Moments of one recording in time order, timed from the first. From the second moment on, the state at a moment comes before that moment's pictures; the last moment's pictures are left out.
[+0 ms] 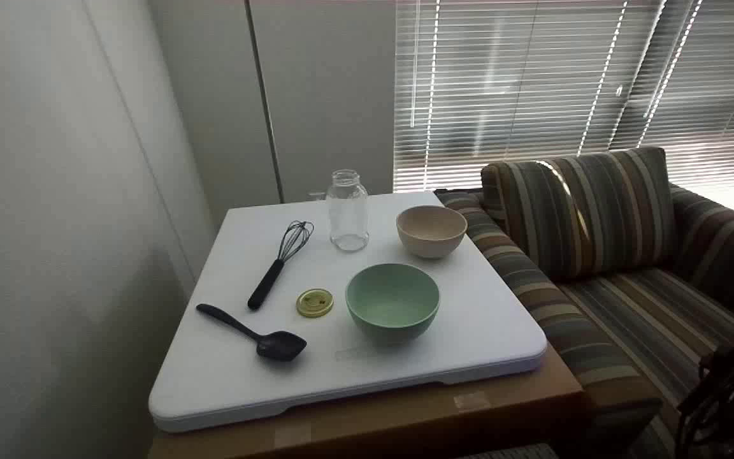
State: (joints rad) arm -0.02 -0.39 -0.17 -2.09 -0.03 1.66 -0.24
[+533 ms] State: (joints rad) arm -0.02 -0.36 -0.14 -2.11 -0.03 1.66 -0.24
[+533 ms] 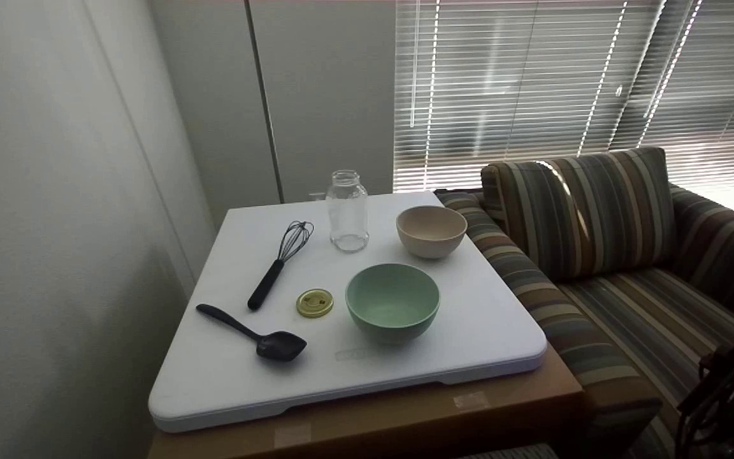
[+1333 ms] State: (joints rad) arm 0.07 -0.10 -0.01 -2.12 -0.03 1.75 -0.31
